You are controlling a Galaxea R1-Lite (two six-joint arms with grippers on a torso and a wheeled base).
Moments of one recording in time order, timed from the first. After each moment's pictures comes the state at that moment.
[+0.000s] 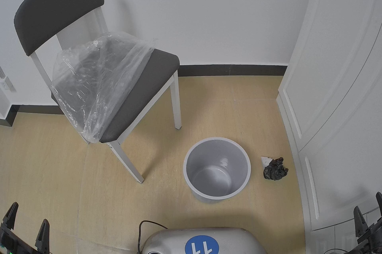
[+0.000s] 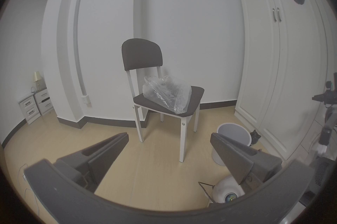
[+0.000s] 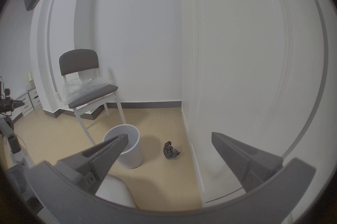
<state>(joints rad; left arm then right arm) 0.00 0.02 -0.02 0.00 -0.03 0.03 0.00 0.02 -0.02 0.00 -0.01 0.00</state>
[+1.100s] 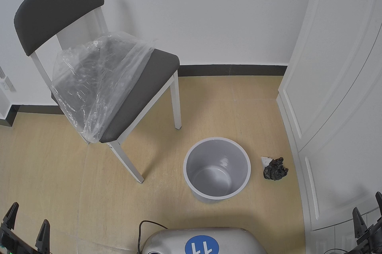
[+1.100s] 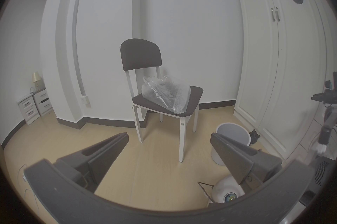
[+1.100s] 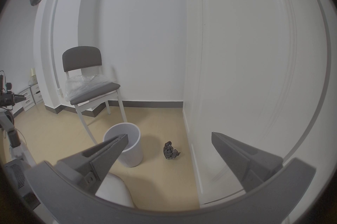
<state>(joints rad) 0.00 0.02 -0.02 0.00 -0.04 0.04 0.00 0.02 -0.02 0.00 0.01 -0.03</state>
